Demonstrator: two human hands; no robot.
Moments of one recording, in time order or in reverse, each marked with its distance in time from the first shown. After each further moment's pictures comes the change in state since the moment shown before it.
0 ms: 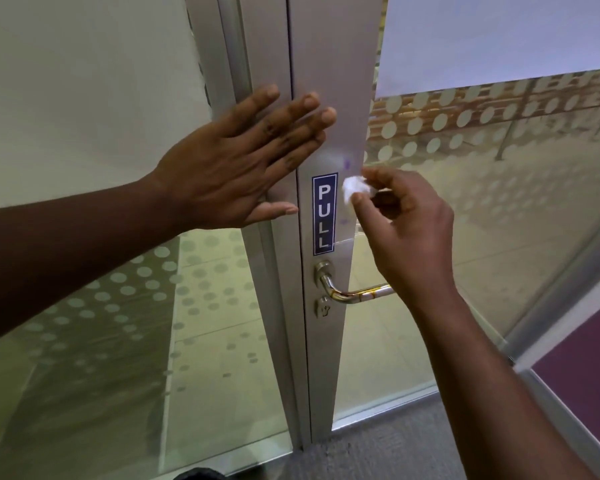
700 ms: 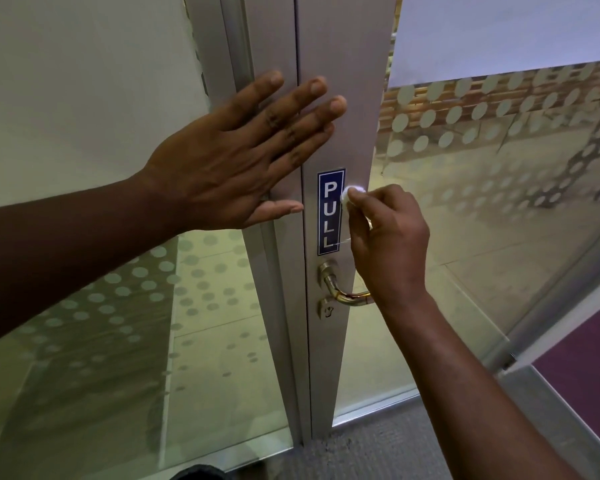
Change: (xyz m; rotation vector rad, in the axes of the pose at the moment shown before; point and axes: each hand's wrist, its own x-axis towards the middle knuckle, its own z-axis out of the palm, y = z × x) left_hand 0.000 -0.001 -0.003 -0.060 -0.054 -0.003; right_hand -0.005 0.035 0.041 -0.344 0.057 -0.235
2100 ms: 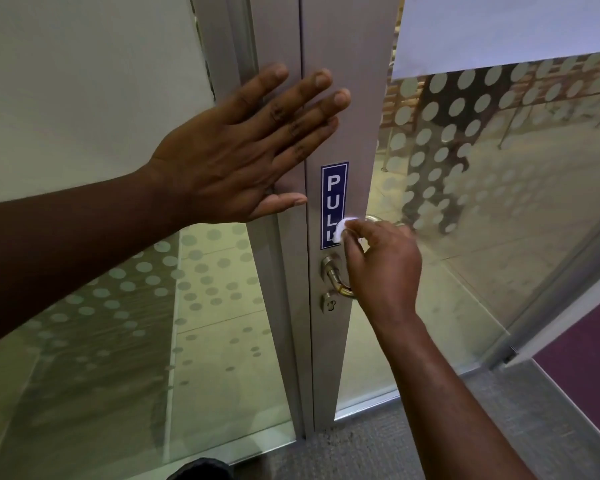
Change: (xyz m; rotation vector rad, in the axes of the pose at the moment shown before) left_hand 0.000 0.001 0.000 -0.003 0.023 0.005; right_hand -0.037 -0.003 0.011 -0.069 -0.095 0.284
